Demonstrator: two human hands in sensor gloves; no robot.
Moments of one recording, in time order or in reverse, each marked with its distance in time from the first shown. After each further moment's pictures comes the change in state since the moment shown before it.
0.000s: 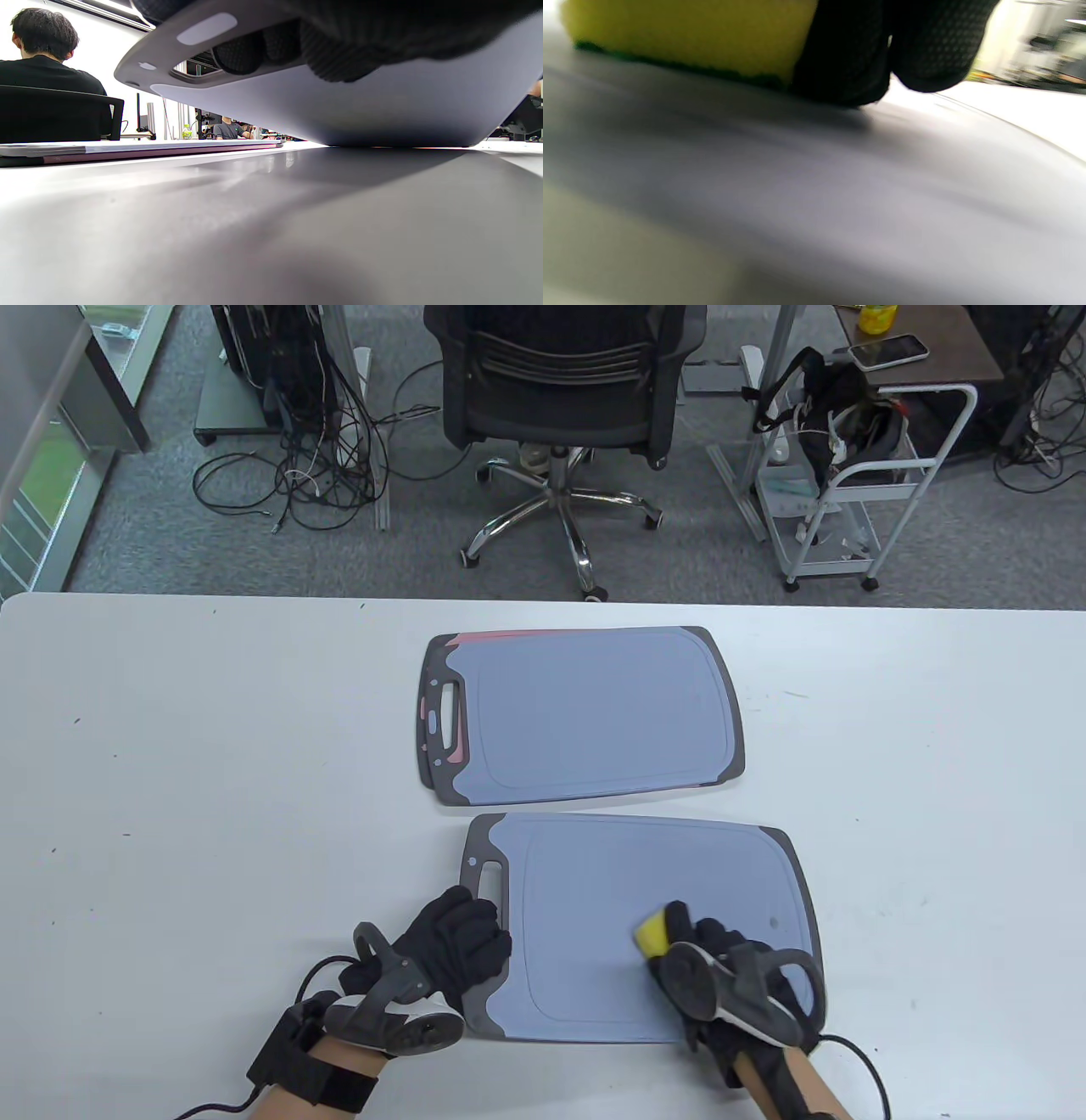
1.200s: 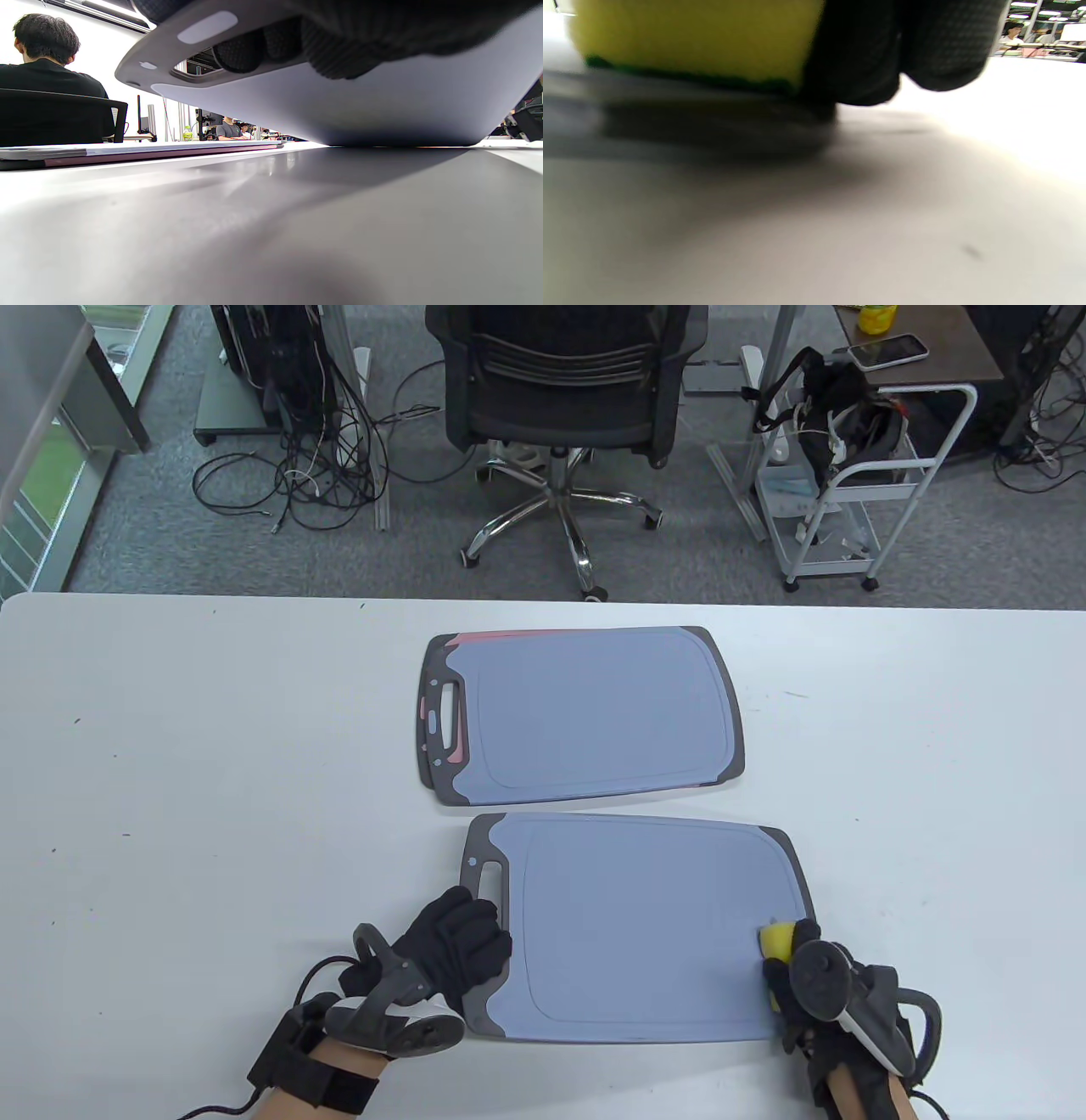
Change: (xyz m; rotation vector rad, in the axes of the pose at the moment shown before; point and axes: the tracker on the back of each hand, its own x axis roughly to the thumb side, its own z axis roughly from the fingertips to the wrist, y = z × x) left_hand 0.000 0.001 0.000 0.002 0.002 -0.001; right_hand -0.055 0.010 0.009 0.026 0.198 -0.042
